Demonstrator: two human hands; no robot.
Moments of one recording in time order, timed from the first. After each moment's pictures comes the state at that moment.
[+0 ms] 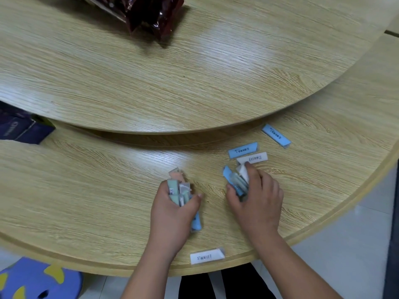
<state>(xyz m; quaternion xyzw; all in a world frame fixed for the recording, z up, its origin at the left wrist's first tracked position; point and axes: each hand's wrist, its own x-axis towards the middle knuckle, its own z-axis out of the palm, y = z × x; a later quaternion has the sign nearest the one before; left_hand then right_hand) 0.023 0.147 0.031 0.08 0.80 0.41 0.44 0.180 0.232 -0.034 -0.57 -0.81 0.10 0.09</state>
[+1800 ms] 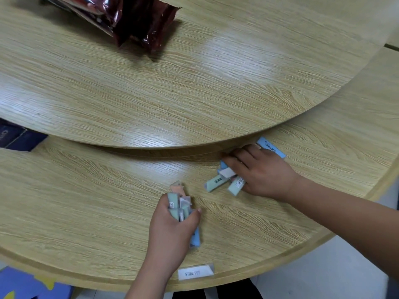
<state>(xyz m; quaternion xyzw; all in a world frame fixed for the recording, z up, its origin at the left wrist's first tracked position) 0.039 0.158 0.028 0.07 0.80 0.40 0.44 0.183 0.373 -0.031 -0.06 -0.99 0.00 0.08</state>
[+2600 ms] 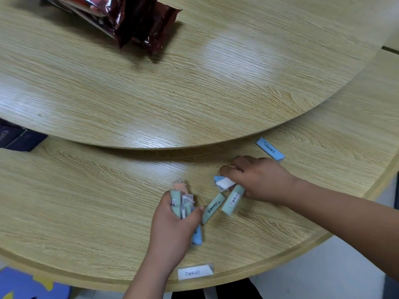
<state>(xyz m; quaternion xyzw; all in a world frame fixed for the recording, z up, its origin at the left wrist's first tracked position) 0.037 0.163 0.030 0.09 0.79 0.40 0.46 0.176 0.362 -0.012 -0.07 -0.99 0.09 -0.02</state>
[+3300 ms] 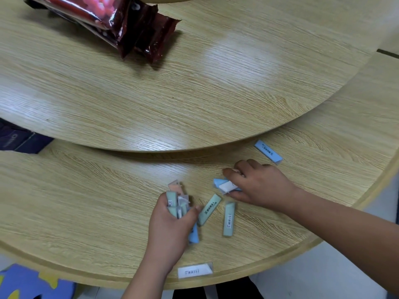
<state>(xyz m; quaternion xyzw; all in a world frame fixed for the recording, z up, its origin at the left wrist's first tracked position) 0.037 0.161 0.029 0.06 0.81 0.39 0.44 0.189 0.354 -0.021 -0.11 -0.99 0.04 -0.02</state>
